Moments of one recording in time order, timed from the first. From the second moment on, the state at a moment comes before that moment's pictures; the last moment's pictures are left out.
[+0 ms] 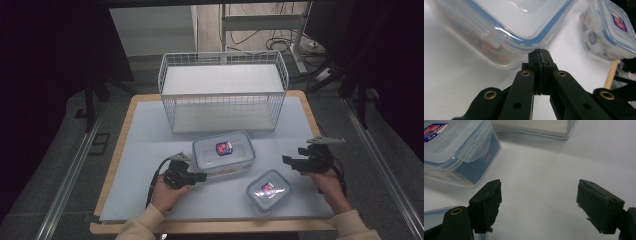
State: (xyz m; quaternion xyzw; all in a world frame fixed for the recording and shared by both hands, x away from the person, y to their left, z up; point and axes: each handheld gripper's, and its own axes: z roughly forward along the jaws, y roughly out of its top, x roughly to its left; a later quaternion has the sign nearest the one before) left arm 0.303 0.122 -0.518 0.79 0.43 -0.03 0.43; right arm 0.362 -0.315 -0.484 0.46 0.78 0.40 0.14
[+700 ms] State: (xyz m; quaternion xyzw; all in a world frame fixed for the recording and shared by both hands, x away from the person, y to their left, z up) left arm 0.325 0.141 -0.520 0.77 0.46 -0.01 0.44; right arm 0.361 -0.315 -0.483 0.46 0.78 0.40 0.14
